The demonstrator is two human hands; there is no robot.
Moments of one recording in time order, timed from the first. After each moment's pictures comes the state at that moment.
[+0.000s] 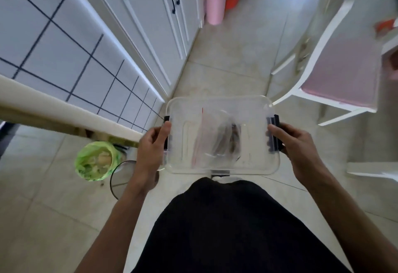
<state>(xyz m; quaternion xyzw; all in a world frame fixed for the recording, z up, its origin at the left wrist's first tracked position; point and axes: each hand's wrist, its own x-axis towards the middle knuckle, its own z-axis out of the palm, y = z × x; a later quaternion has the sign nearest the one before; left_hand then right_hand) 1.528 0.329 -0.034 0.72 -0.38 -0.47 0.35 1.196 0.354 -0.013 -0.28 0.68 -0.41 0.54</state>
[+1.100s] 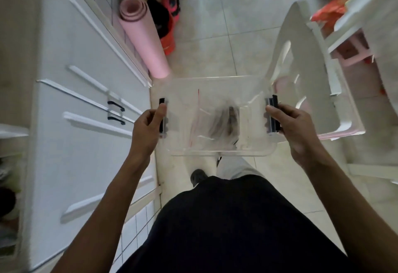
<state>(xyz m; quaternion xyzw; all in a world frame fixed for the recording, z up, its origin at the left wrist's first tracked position) 1.369 -0.309 -0.030 0.60 -0.54 -0.55 0.22 1.083 -0.130 -0.004 -0.14 0.74 -0.52 0.41</state>
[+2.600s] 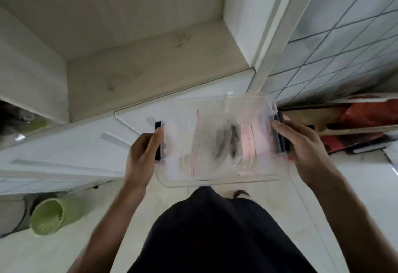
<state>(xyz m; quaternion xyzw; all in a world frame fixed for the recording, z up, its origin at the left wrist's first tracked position) 1.292 -0.578 0.019 0.79 -0.06 -0.26 0.56 1.072 -0.840 0.049 -0.55 0.46 -0.16 0.68</state>
